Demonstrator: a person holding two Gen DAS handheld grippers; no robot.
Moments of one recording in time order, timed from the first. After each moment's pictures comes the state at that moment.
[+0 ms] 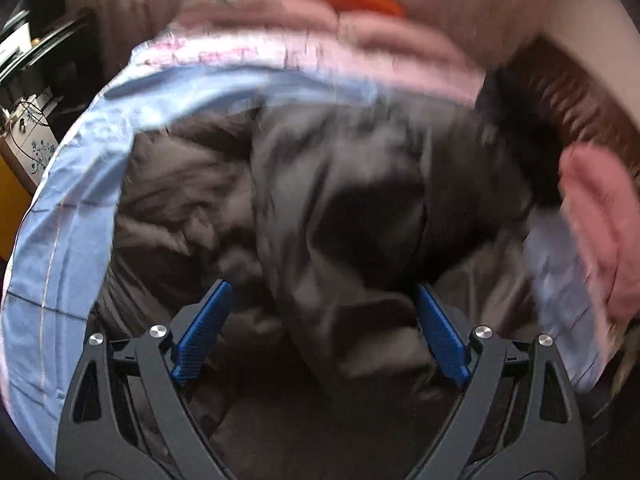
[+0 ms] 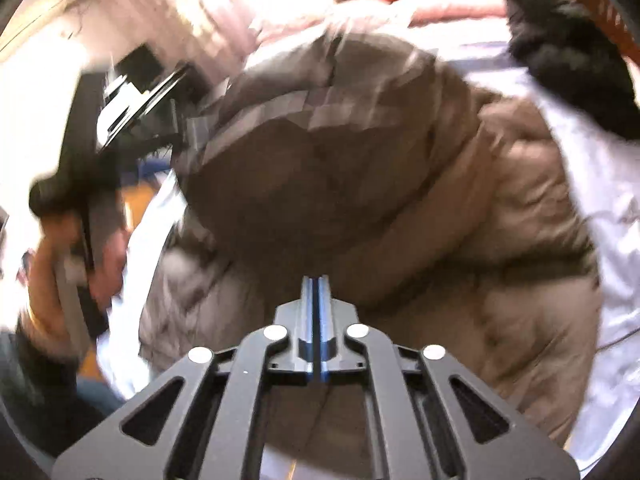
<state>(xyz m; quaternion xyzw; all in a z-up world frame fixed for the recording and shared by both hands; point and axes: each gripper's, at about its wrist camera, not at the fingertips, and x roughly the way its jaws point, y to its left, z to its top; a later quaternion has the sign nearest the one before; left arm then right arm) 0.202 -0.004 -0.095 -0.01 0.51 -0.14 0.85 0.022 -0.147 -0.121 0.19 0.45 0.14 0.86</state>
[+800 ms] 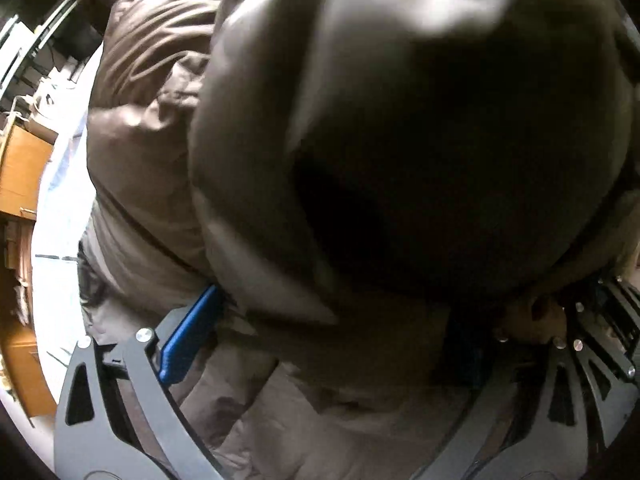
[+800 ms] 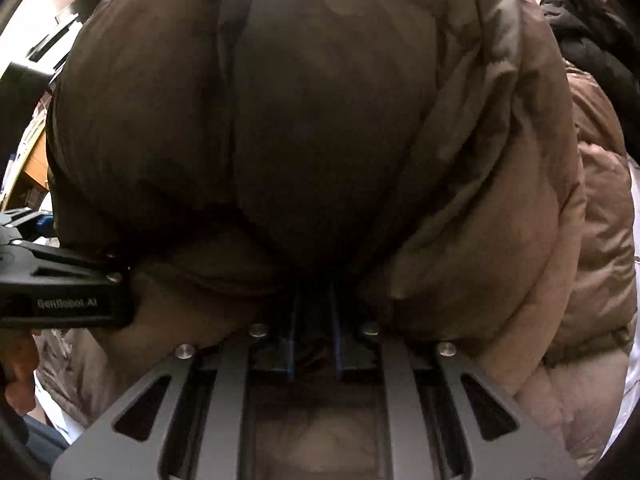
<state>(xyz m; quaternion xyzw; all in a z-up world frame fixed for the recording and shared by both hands) 0.216 -0.006 -0.213 0.09 0.63 -0.03 0.77 0.101 -0.117 -0.237 0.09 0.55 0.09 0.83</state>
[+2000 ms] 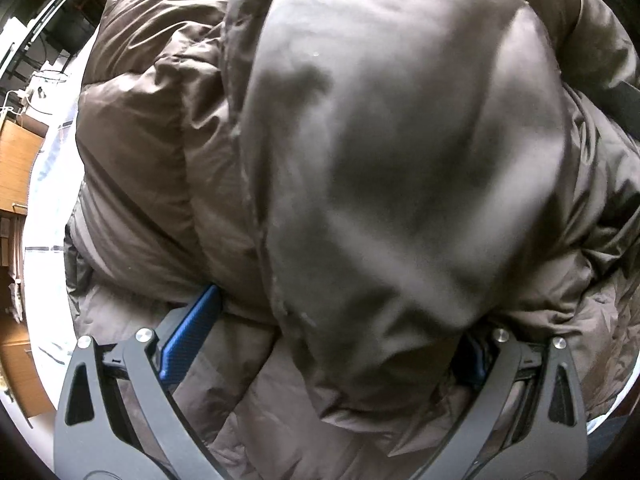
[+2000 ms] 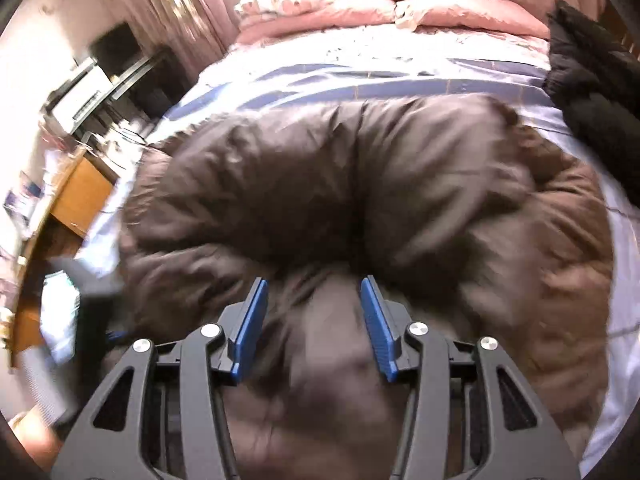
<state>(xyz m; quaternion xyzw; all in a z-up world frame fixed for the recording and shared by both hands) 0.218 0.015 -0.234 0.09 0.65 -0.04 0.76 0.153 -0.141 -0.151 0.13 0.49 0.12 0.85</state>
